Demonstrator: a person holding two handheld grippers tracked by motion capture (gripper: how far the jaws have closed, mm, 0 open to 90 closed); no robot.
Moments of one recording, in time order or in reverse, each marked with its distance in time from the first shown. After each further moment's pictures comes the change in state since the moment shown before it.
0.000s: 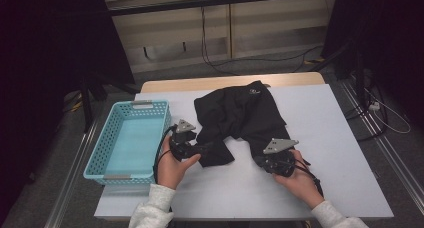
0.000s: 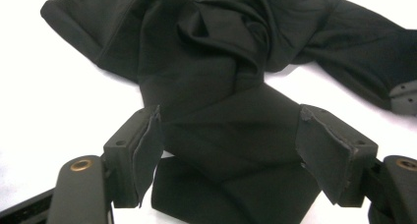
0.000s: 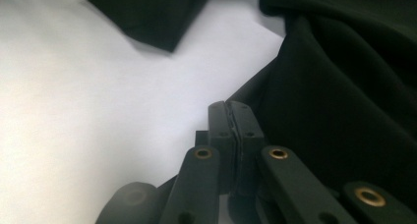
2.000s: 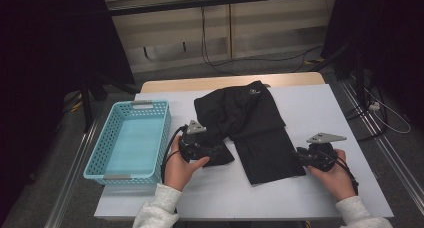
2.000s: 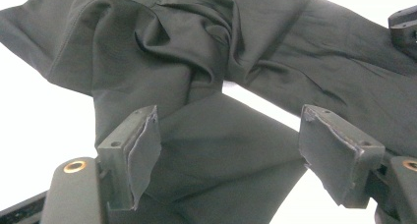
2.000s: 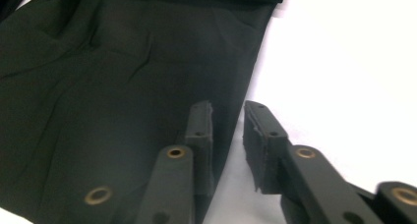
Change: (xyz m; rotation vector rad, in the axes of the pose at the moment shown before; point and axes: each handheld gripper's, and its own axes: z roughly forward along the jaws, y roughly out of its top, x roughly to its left) left arm -0.020 0.006 0.010 0.029 -0.045 0.053; right arm -0.068 -0.048 -0.057 0.009 -0.254 0.267
